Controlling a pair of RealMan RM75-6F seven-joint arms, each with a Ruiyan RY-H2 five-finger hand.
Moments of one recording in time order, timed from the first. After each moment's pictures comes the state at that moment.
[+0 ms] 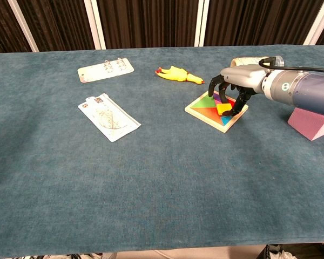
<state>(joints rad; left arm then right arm) -0.06 -1.16 -0.11 -1.66 1.42 1.56 0.09 0.91 -1.71 0.19 -0.96 -1.16 0.69 -0.13</state>
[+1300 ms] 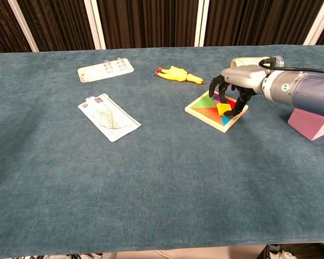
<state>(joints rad) -0.06 -1.16 -0.12 -1.65 1.42 1.56 0.09 0.91 -1.71 0.20 -0.95 -1.16 0.68 -0.14</state>
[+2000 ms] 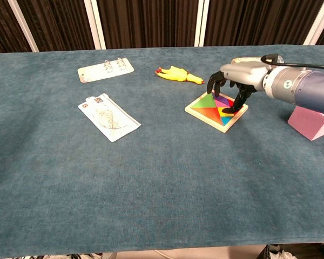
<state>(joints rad) -0.06 -1.16 -0.12 -1.65 1.42 1.56 0.09 0.89 -1.67 0.21 -1.03 -1.16 0.73 -0.15</state>
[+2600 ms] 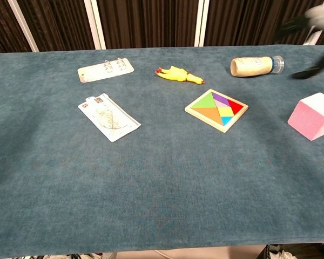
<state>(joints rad) -0.06 -1.16 -0.12 -1.66 1.43 1.57 0.09 0.60 -1.23 0.18 -1.57 -1.22 1.11 -0.15</state>
